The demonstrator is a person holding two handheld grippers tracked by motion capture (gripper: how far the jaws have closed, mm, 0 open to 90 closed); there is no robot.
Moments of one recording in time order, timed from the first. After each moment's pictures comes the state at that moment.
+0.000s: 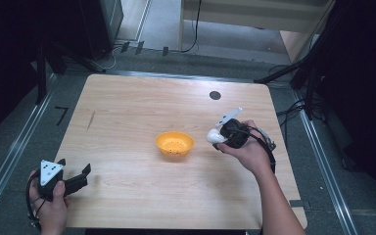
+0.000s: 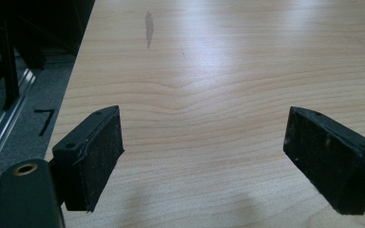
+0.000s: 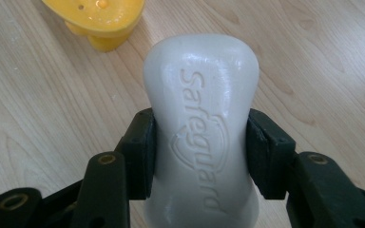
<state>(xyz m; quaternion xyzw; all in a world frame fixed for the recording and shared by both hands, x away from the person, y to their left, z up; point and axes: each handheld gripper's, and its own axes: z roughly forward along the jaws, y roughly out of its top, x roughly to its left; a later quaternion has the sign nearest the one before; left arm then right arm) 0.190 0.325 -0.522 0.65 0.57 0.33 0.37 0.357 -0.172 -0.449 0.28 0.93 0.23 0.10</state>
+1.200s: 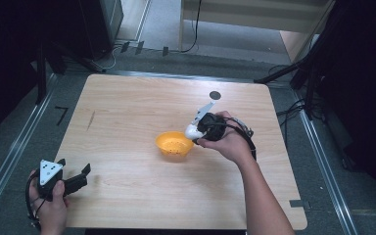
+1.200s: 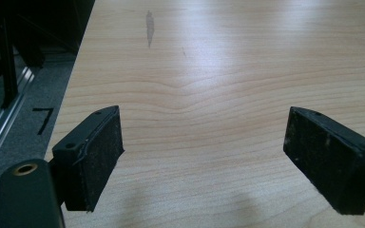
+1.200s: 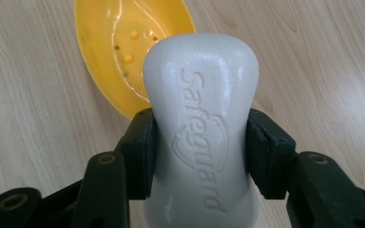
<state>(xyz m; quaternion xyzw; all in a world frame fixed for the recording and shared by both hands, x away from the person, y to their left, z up) 0.190 0.325 -0.522 0.65 0.57 0.33 0.37 0.374 -0.109 -0.440 0.16 0.95 0.24 0.10</state>
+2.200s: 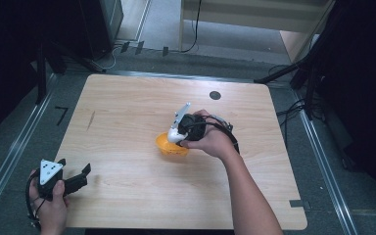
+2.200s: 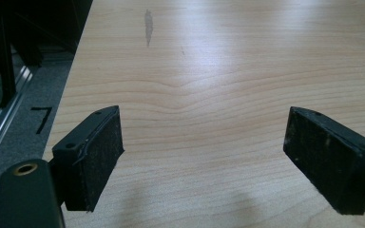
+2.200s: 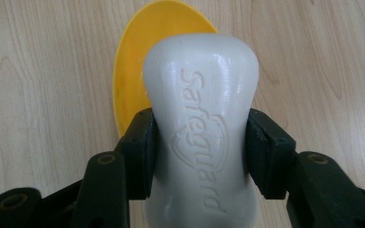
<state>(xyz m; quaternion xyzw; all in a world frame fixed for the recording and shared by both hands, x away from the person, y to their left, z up) 0.191 0.326 -0.522 0.65 0.58 0.33 0.38 0.378 -0.055 -0.446 0.07 0.97 0.23 0.08</state>
